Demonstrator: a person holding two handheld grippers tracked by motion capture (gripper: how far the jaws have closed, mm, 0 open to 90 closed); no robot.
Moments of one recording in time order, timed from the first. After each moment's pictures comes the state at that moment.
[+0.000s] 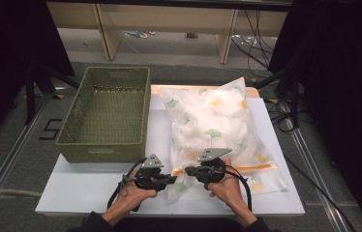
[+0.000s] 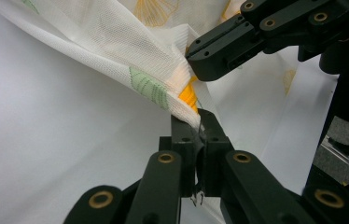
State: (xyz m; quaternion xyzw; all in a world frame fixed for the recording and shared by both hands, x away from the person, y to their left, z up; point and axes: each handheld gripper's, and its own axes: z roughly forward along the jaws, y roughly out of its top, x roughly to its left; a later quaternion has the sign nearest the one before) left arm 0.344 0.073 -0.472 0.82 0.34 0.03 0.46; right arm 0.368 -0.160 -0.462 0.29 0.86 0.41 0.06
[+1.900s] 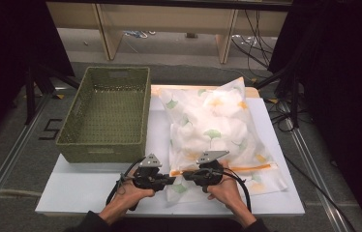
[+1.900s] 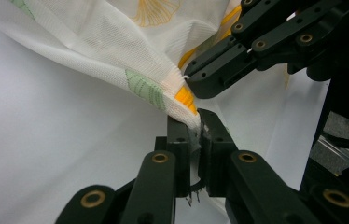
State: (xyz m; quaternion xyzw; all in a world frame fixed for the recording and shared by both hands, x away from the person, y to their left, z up) left arm 0.347 0.079 -0.473 0.82 0.33 0.02 0.46; right arm 0.368 -0.158 -0.476 0.29 0.86 0.42 0.02
